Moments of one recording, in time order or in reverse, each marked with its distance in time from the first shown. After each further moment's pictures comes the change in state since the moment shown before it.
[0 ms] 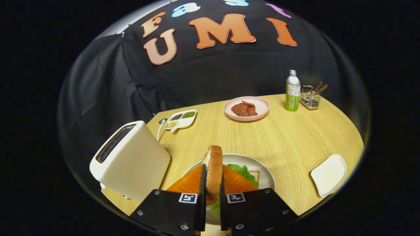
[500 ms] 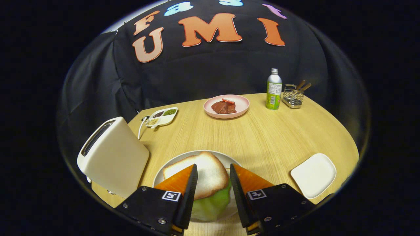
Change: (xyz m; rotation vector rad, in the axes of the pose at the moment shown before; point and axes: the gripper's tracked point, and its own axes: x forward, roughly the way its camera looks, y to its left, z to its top) arm -0.009 -0.051 -0.005 -0.031 0.010 -0.145
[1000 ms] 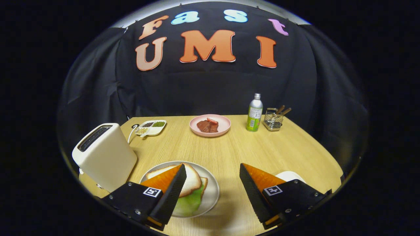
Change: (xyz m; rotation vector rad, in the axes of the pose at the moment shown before) arm -0.053 -0.041 0.047 -0.119 -0.196 -0.122
